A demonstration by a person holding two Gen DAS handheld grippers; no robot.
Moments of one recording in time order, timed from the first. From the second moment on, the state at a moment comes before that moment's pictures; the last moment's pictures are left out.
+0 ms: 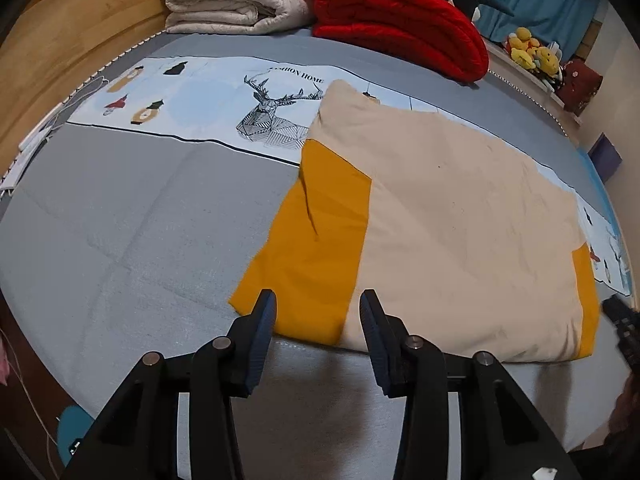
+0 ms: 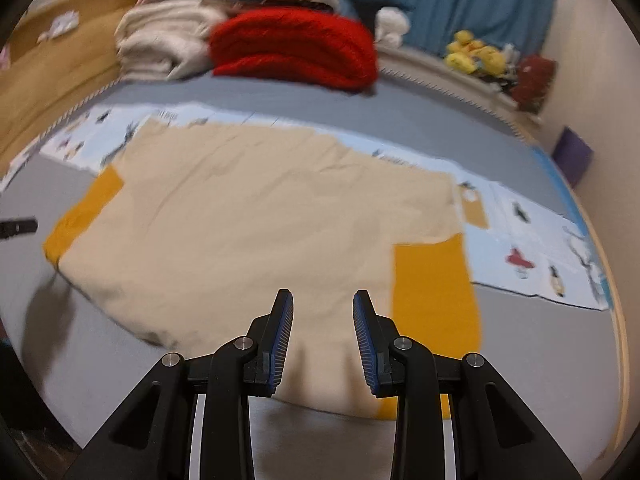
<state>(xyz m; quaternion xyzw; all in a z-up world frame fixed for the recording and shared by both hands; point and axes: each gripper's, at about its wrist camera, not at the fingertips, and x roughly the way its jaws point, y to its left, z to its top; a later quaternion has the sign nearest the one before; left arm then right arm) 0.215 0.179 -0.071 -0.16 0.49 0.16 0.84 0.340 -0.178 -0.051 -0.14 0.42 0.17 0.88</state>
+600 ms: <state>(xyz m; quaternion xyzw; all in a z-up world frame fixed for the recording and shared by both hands) 0.213 0.219 -0.119 -0.36 0.52 0.10 0.77 0.377 -0.151 -0.140 -0.13 0.56 0.16 0.80</state>
